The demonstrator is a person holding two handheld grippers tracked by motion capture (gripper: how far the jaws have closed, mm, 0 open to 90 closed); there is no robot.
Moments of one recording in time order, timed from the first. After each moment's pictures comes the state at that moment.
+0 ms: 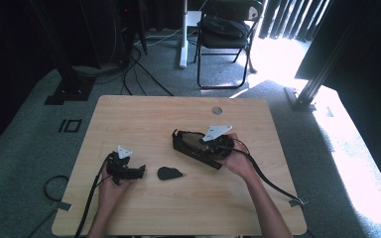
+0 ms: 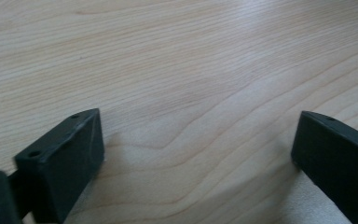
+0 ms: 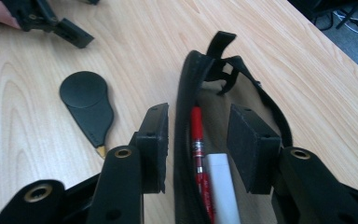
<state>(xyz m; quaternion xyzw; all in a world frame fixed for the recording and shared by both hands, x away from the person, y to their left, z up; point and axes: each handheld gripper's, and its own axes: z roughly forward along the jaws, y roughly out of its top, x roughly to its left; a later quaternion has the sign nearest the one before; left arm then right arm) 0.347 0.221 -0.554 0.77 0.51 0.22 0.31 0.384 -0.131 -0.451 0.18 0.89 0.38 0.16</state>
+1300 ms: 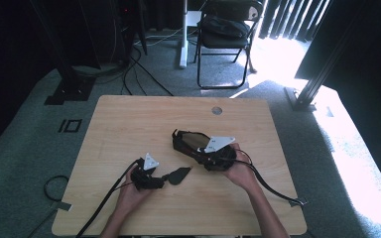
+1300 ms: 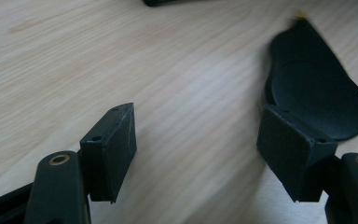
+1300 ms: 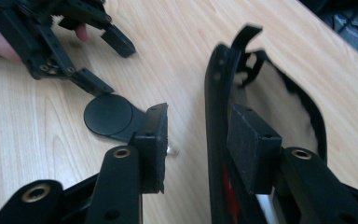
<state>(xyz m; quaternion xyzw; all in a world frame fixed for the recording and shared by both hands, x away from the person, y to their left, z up) 0.323 0.145 -0.553 0.84 0.38 0.17 0.35 0.351 -0.136 -0.458 0.18 0.89 0.39 0.17</state>
